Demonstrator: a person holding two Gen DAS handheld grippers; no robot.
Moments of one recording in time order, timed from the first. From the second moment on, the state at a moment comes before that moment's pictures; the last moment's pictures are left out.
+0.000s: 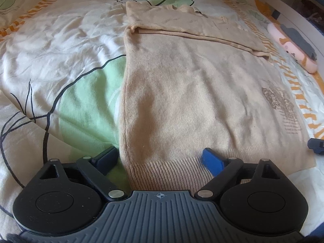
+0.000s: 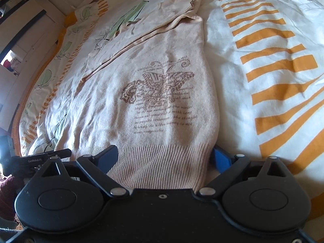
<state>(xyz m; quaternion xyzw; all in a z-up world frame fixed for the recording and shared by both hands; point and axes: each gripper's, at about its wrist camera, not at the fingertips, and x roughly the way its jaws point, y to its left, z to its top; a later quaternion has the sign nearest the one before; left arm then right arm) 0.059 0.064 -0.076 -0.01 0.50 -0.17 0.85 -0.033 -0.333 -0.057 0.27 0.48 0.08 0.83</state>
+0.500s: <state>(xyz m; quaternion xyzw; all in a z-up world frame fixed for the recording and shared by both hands) 0.055 0.086 -0.060 -0.10 0.47 -0.17 0.86 -0.039 -0.347 -0.058 0.37 0.44 0.11 0.81</state>
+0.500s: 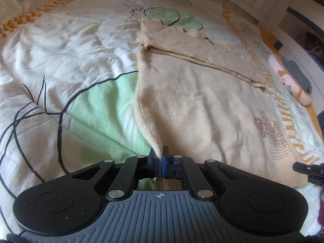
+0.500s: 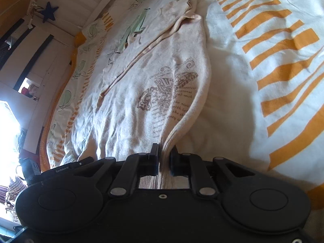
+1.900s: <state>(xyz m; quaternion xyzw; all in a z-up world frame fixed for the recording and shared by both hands) 0.302 0.059 -0.030 -0.20 0.38 -0.14 0.89 0.211 -0.429 -0.043 0.40 0.28 0.09 0.87</state>
